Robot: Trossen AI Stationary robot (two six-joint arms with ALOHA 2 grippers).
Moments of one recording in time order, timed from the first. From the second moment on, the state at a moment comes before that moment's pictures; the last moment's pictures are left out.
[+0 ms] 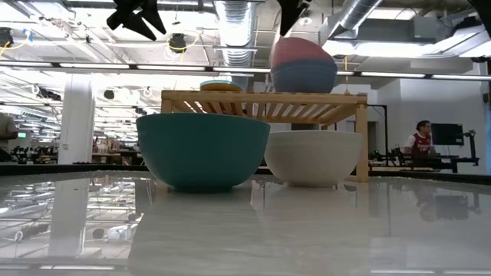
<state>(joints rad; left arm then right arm) 0.81 1.05 1.37 -0.82 -0.09 -0.11 -0.10 1.89 2.23 -1.39 0.76 0.00</state>
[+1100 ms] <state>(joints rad) 0.81 1.05 1.37 -0.82 -0.09 -0.11 -0.16 1.90 2.12 -1.26 0.66 -0.10</state>
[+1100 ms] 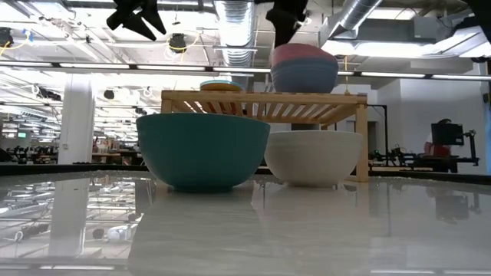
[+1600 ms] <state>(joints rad) 0.81 1.05 1.37 -0.82 -0.09 -0.11 -0.13 1.89 2.16 -1.20 0.69 -0.19</state>
